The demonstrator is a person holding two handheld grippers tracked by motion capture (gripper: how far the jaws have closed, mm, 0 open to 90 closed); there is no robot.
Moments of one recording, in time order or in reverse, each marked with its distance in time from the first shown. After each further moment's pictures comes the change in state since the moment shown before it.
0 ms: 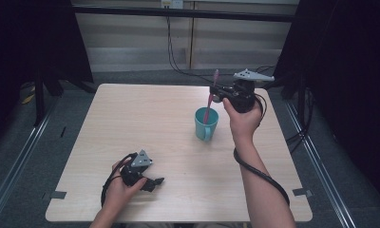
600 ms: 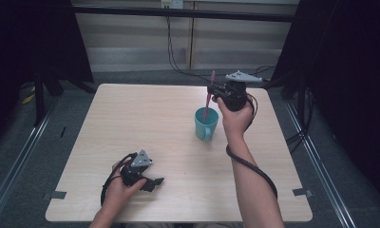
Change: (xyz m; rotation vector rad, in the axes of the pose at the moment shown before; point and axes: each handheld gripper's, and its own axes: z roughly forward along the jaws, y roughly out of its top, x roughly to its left) left arm 0.001 0.000 0.000 -0.001 -0.008 0.008; right arm -0.015 -0.019 0.037 0.018 -0.080 -0.031
